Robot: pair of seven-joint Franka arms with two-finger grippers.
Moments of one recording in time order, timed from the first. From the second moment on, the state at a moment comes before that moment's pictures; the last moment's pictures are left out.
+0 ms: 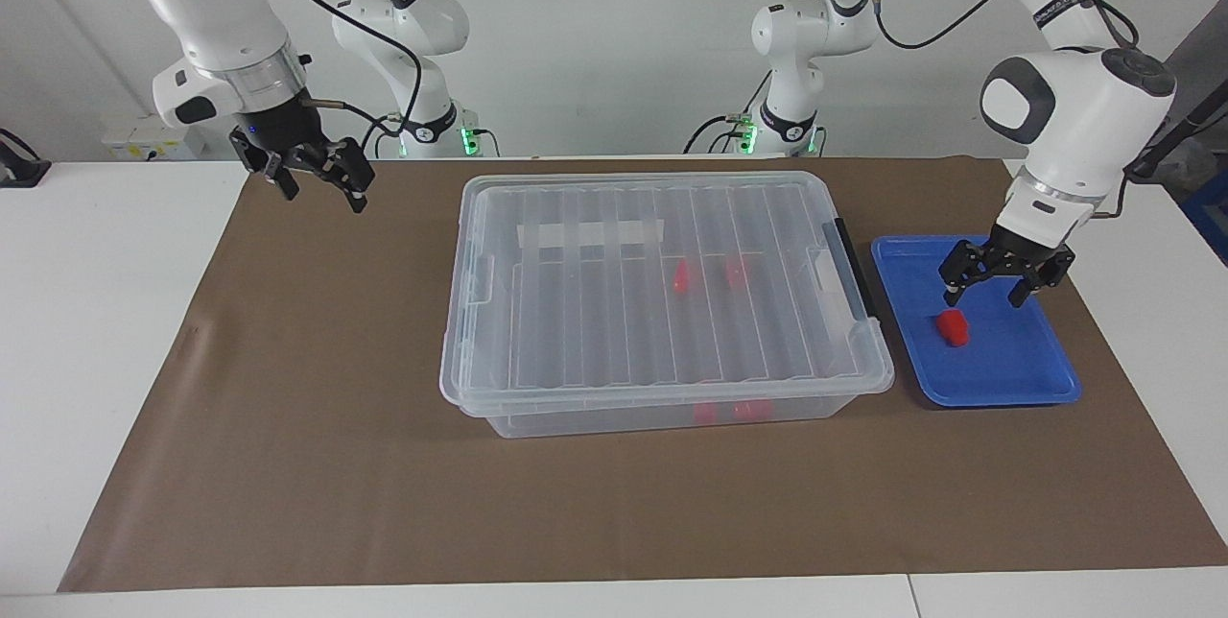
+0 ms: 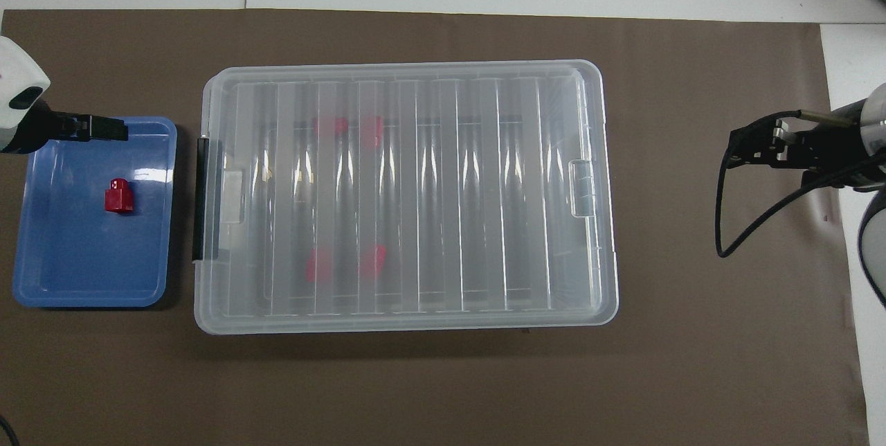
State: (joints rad) left arm 0.02 0.11 0.04 -1.79 -0.07 2.07 0.19; right arm 0.02 -0.01 0.03 -1.59 0.01 1.60 0.33
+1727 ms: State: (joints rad) left arm -0.10 -0.05 0.02 -1.69 -0.05 1.65 -0.08; right arm -0.01 -0.02 0.03 -1.56 0.01 1.53 0.22
